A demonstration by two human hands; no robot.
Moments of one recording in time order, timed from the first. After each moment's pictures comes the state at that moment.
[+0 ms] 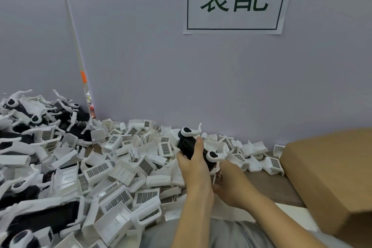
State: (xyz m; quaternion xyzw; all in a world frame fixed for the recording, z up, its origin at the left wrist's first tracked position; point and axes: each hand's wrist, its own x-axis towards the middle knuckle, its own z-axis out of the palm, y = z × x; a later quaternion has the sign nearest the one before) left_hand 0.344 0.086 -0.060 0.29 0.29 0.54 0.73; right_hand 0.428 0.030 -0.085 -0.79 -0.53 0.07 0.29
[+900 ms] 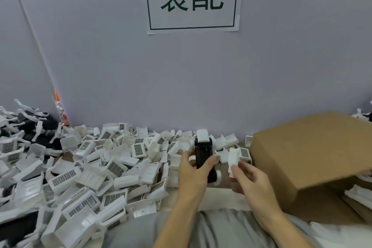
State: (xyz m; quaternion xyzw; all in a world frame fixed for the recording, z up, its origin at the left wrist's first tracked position) left_hand 0.370 0.040 -0.083 0.57 0.26 0.41 0.66; right_hand 0.469 -0.064 -0.109 -0.64 -0.27 0.16 0.70
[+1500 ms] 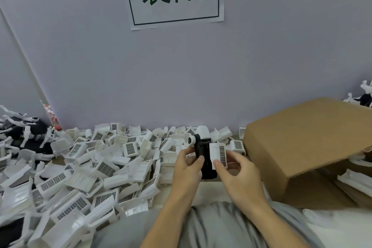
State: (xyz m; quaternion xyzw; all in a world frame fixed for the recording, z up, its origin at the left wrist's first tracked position) left_hand 0.376 0.042 -0.097 0.58 0.21 0.36 0.70; right_hand 0.458 -0.063 -0.104 -0.72 -0.32 0.00 0.62
